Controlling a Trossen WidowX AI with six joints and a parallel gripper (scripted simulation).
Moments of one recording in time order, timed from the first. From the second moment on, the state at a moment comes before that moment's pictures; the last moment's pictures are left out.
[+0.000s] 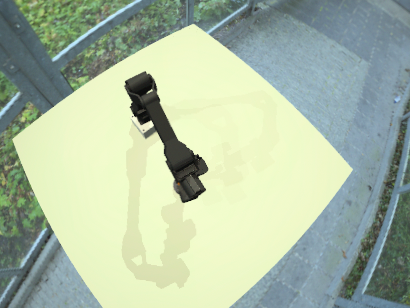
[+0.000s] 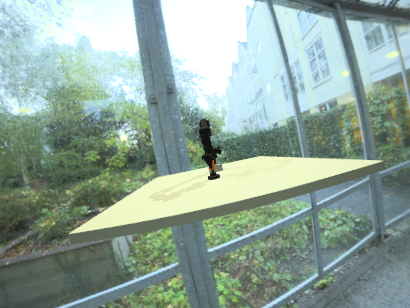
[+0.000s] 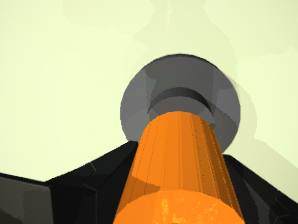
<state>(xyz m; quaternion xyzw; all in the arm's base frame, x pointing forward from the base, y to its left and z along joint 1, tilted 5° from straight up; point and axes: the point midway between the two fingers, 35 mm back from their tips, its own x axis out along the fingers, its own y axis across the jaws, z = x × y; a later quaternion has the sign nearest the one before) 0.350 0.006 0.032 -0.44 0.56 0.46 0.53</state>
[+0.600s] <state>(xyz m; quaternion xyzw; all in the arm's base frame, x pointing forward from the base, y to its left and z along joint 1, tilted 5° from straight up) 0.350 0.006 0.029 -0.49 0.51 0.51 0.49</state>
